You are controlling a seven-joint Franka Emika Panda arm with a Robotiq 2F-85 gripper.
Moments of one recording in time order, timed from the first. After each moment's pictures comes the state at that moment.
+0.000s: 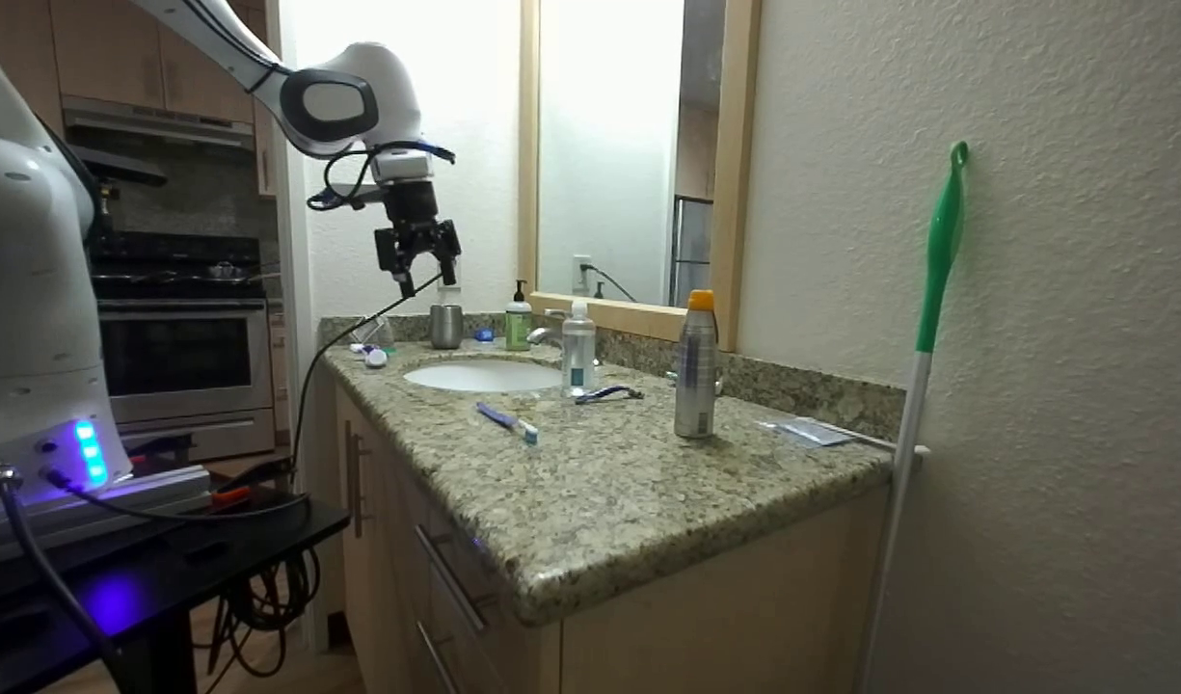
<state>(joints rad) -0.52 -0.39 -0.14 -2.64 -0.04 2.48 0.95</state>
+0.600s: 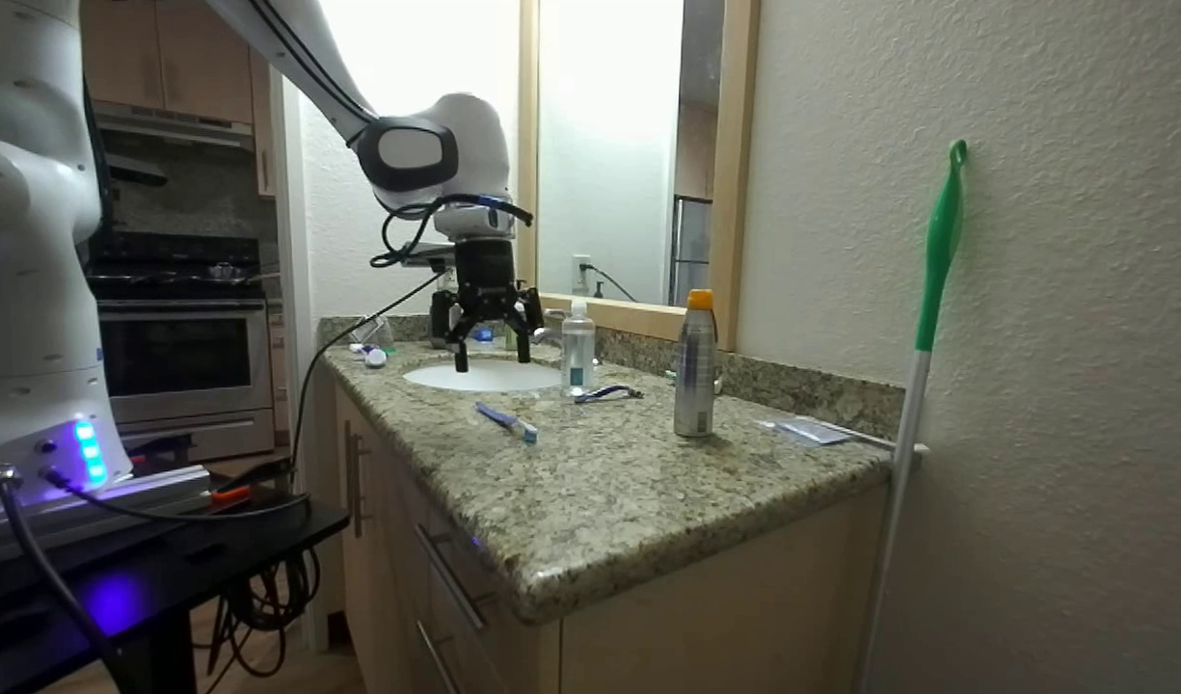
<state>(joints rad) -0.65 0.08 -0.34 -2.37 -0.16 2.55 1.13</state>
